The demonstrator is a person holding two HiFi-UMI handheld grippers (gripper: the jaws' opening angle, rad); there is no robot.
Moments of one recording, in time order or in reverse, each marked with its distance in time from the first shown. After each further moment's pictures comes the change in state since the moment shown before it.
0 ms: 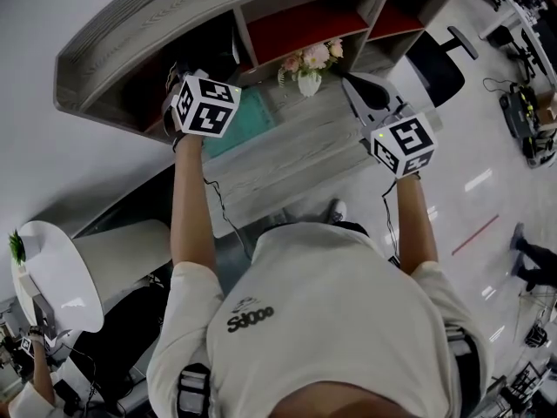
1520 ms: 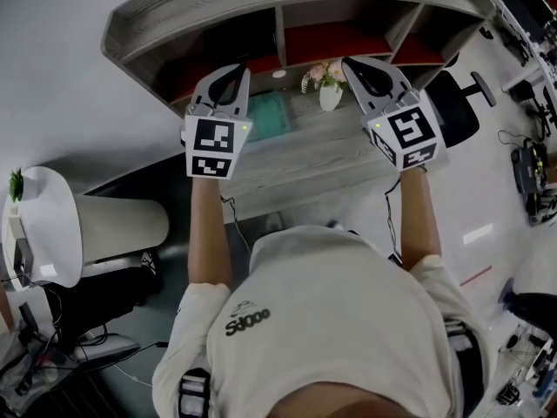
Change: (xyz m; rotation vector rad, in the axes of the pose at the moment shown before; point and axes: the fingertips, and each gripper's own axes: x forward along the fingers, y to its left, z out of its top) left arm -0.143 -0.021 0.045 -0.222 -0.324 0.141; right arm 0.006 0.031 0.087 -0.252 -0.098 0.122
